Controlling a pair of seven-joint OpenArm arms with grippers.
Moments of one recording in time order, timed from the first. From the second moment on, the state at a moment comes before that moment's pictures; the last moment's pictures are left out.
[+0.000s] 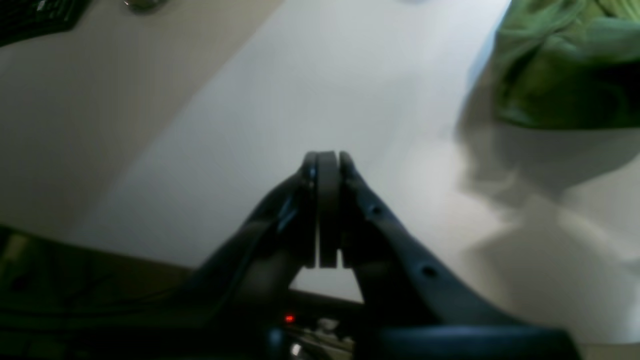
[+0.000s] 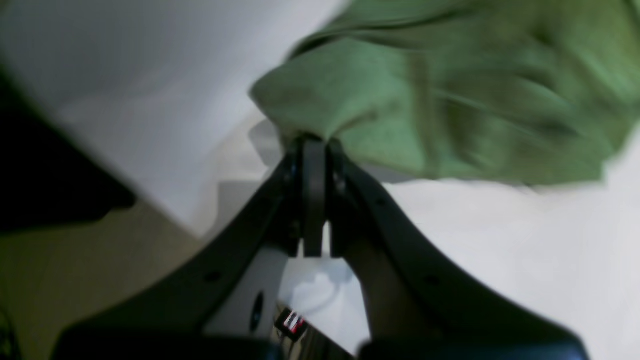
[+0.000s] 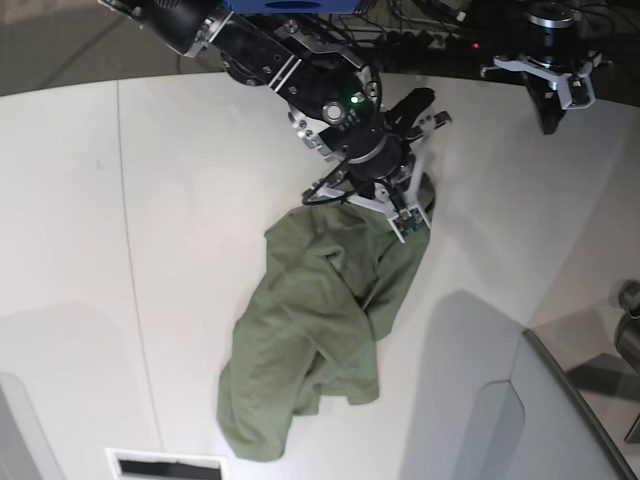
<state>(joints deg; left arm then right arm) 45.9 -7.9 -21.7 100.3 -8.8 -1.6 -5.9 0.5 -4.2 -52.3 92.7 3.0 -17.6 -53.6</state>
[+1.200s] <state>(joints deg) 47.5 -8.1 -21.9 100.4 -8.8 -1.6 -5.8 19.8 -5.0 -25.8 68.5 3.4 7.6 -48.1</state>
